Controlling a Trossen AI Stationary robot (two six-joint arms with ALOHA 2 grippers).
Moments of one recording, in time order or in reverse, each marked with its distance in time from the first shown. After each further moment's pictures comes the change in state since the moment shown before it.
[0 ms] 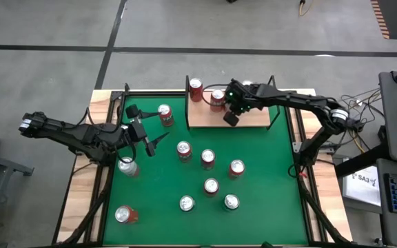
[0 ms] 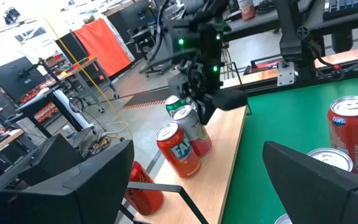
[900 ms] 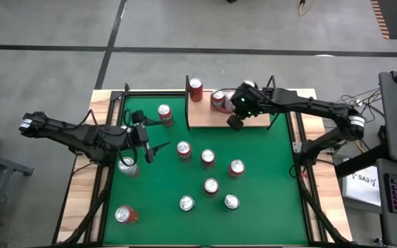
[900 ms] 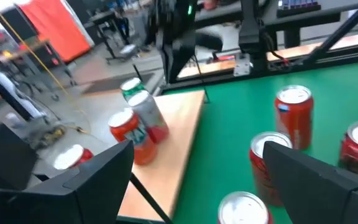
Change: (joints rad) left arm -0.001 0.013 -0.005 -0.093 0.148 -0.150; right arm 0.140 -0.204 0.002 -0.055 -0.007 0.170
